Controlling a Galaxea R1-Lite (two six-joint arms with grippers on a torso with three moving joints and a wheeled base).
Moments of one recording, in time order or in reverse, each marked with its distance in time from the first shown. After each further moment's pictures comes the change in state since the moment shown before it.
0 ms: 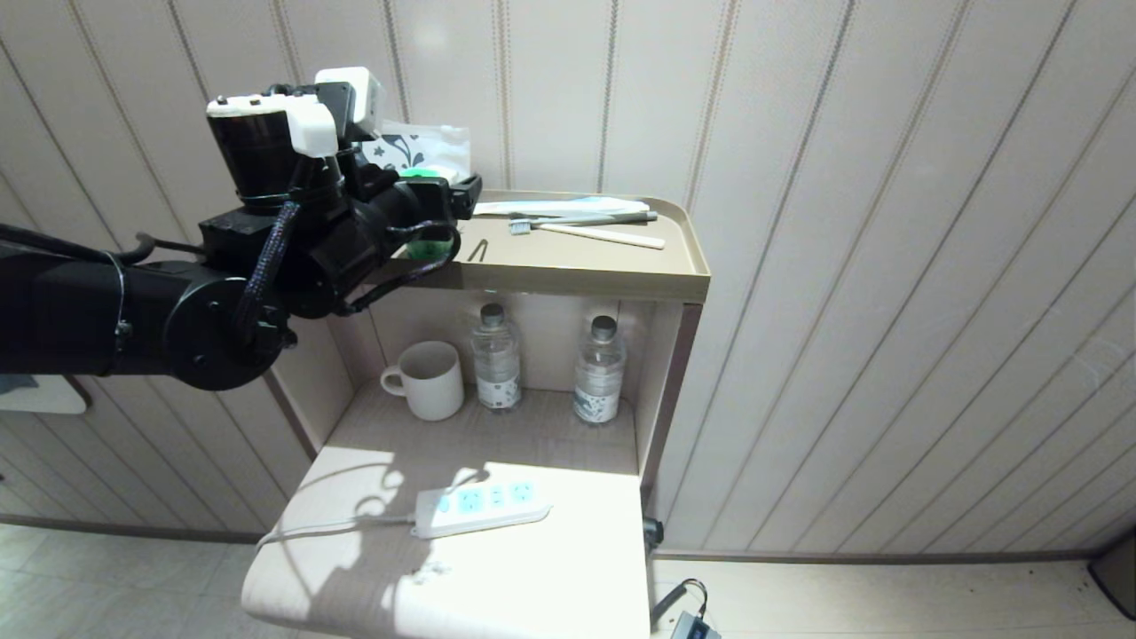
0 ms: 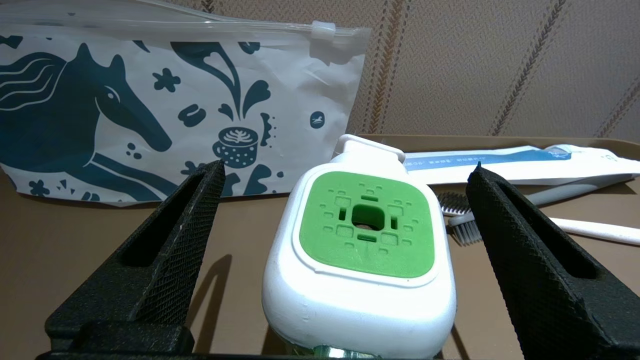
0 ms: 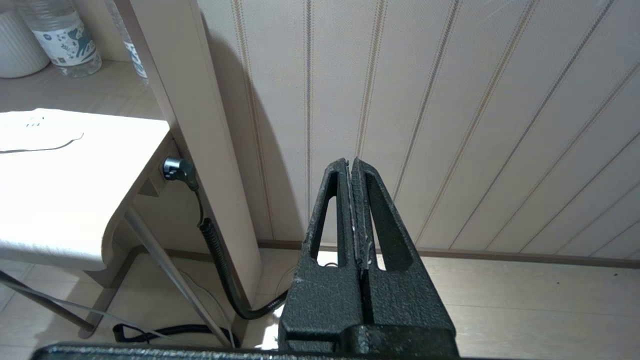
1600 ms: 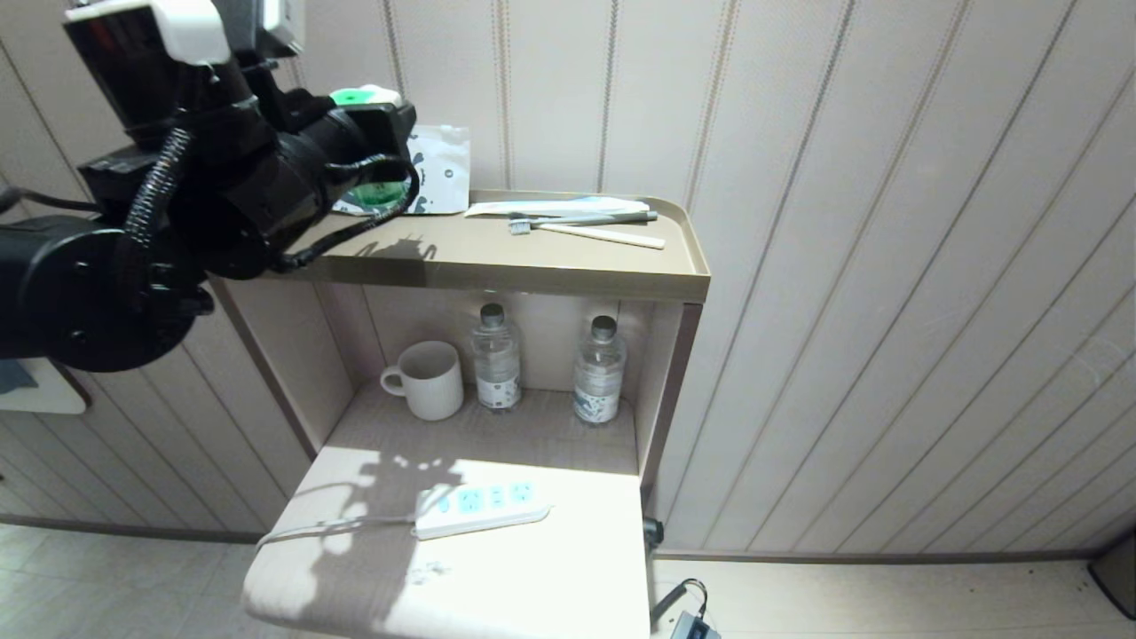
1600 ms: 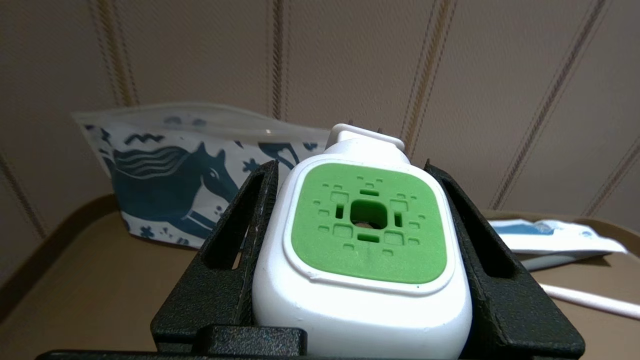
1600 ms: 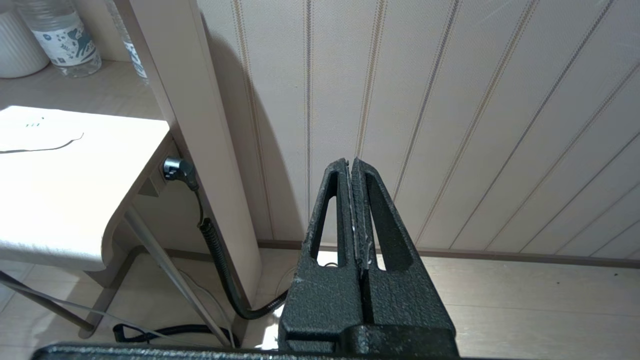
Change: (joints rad) left arm -0.006 -0.149 -0.008 0.029 0.090 0.020; right arm 0.000 0.000 0.000 0.000 0.000 0.000
